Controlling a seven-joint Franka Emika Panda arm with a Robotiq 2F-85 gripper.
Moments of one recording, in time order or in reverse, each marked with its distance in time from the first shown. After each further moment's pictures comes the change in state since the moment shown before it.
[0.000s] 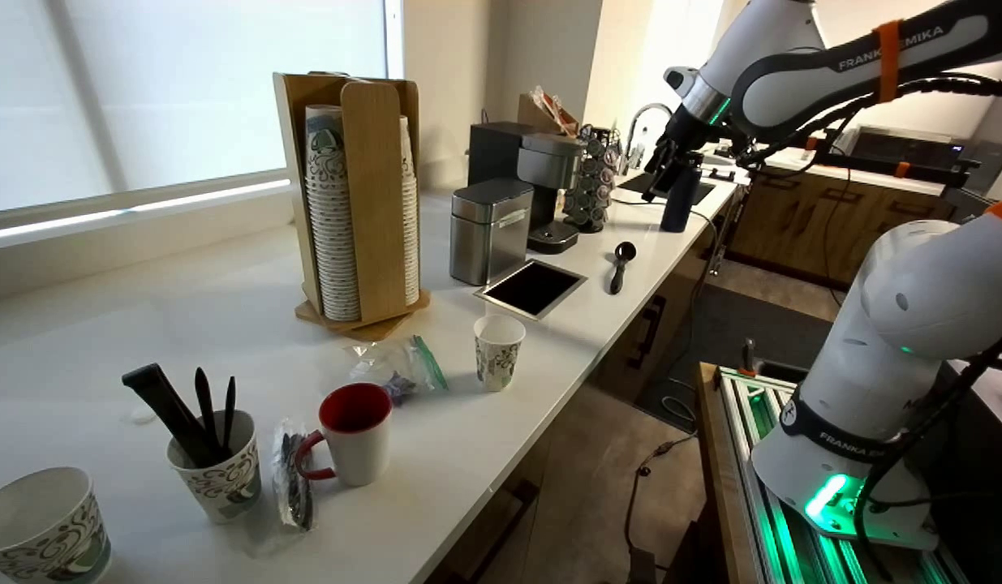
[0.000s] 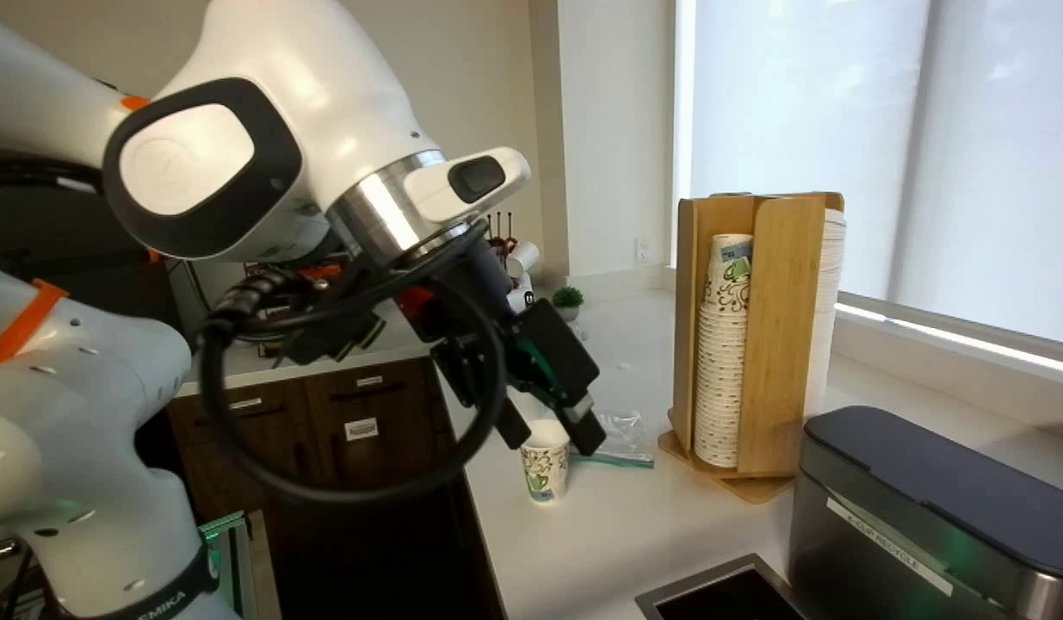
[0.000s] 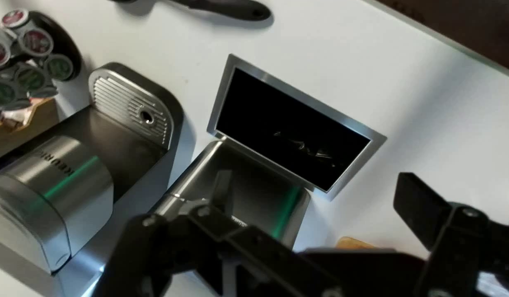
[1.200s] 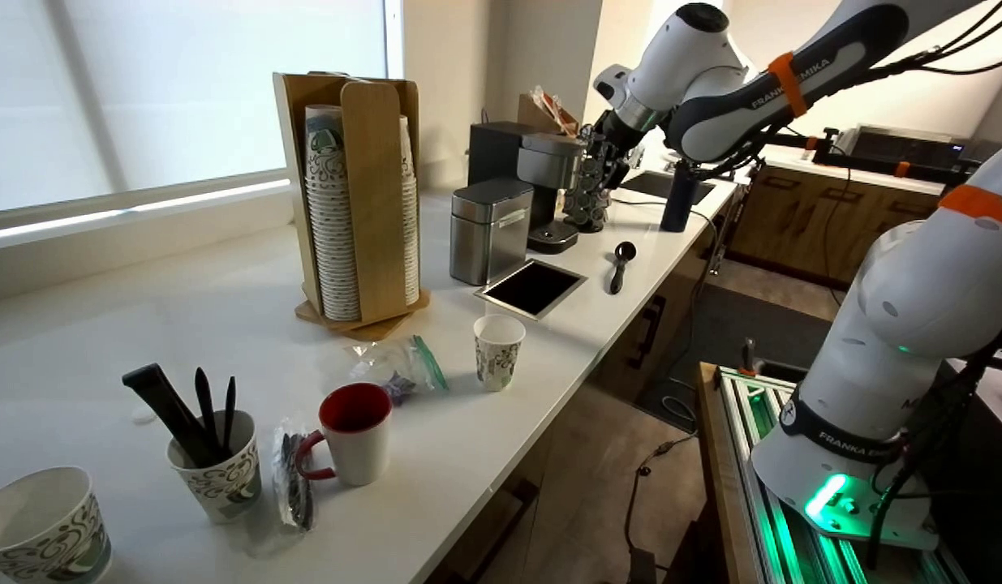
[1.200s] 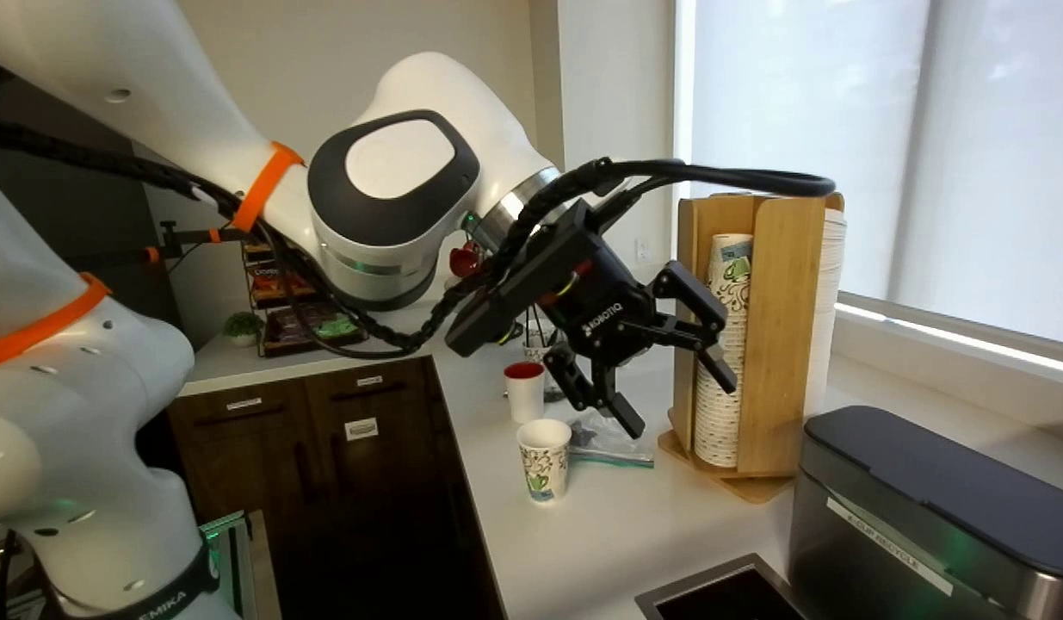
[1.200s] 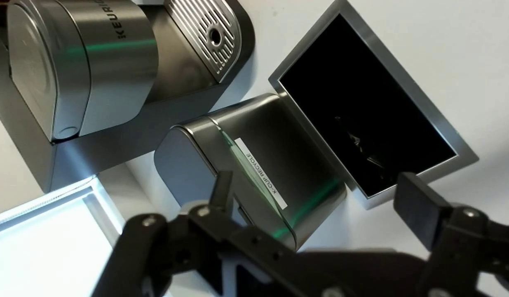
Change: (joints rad) arm -0.017 0.355 0.130 0.182 -0.291 0.250 0.058
